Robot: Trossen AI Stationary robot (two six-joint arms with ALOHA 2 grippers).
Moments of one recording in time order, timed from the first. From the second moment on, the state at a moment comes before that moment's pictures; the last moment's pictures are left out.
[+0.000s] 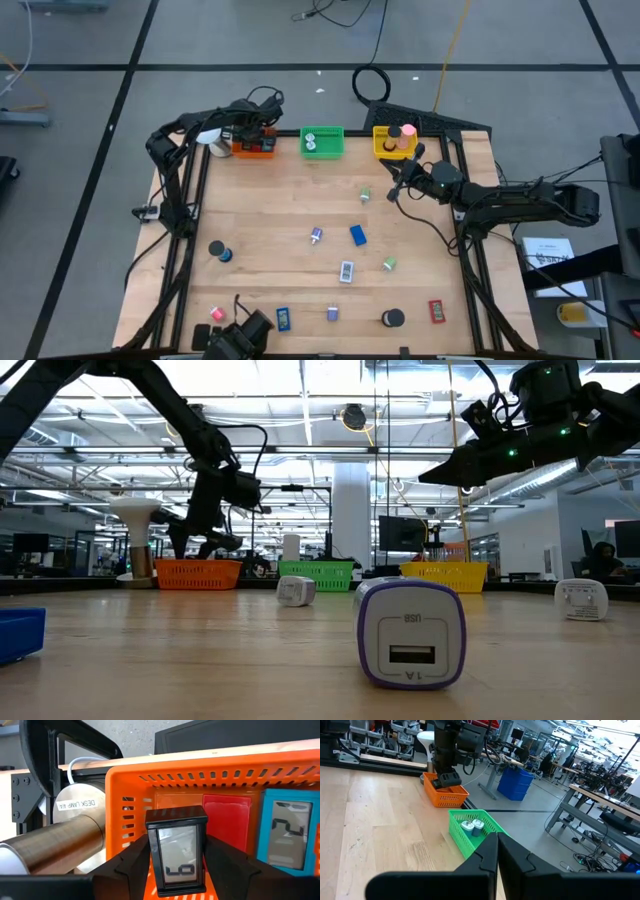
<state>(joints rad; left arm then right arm) 0.85 1.92 1.35 -0.94 -0.43 -0.66 -0.35 0.98 0.26 0.67 0.23 -0.30</state>
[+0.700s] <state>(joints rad) 0.78 1.84 1.35 -0.93 -0.47 -0.59 -0.35 0.98 0.26 0.67 0.23 -0.30</state>
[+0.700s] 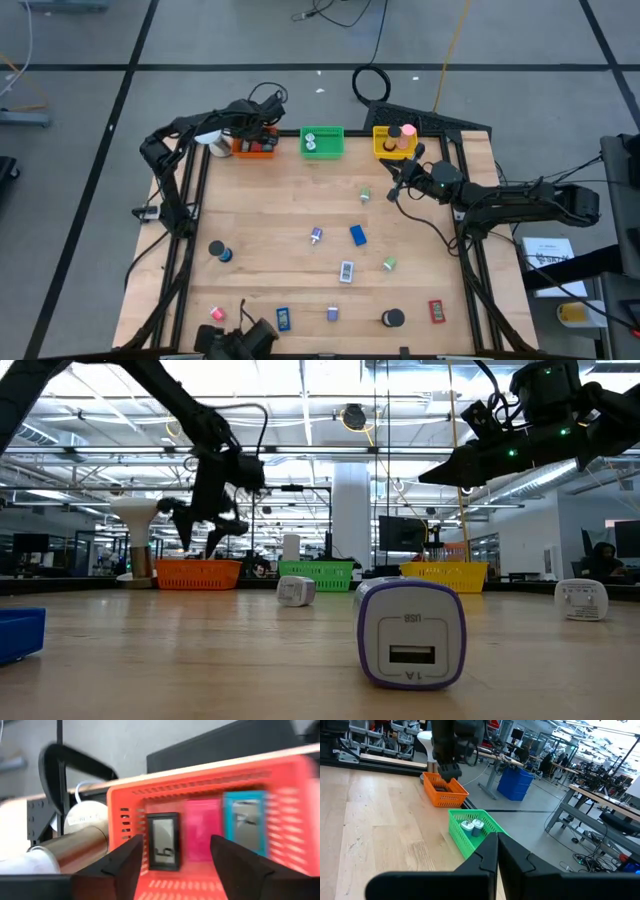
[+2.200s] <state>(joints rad) 0.14 1.61 0.38 1.23 -0.04 -0.07 -0.08 0.98 0.44 0.24 0.48 0.07</state>
